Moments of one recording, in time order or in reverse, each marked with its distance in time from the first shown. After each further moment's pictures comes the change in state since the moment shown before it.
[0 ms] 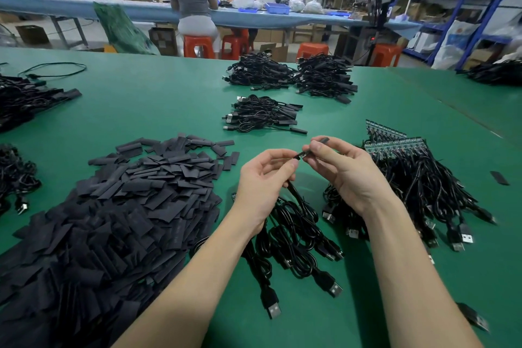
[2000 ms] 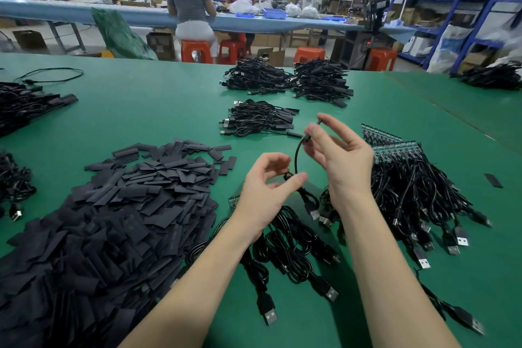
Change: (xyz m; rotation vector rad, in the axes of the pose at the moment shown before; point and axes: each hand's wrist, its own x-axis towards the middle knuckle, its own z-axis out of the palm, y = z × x) left_hand -0.004 -0.001 0.003 0.141 -0.004 -0.010; right_hand 0.006 0.001 0.032 -0.004 0.275 -0.321
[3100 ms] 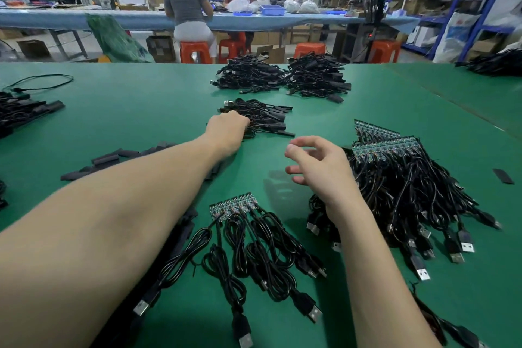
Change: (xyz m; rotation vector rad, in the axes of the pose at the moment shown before) left_hand 0.173 0.004 -0.043 1.798 -0.190 0.240; right_hand 0.013 0.011 -0.022 -0.499 -0.144 0.151
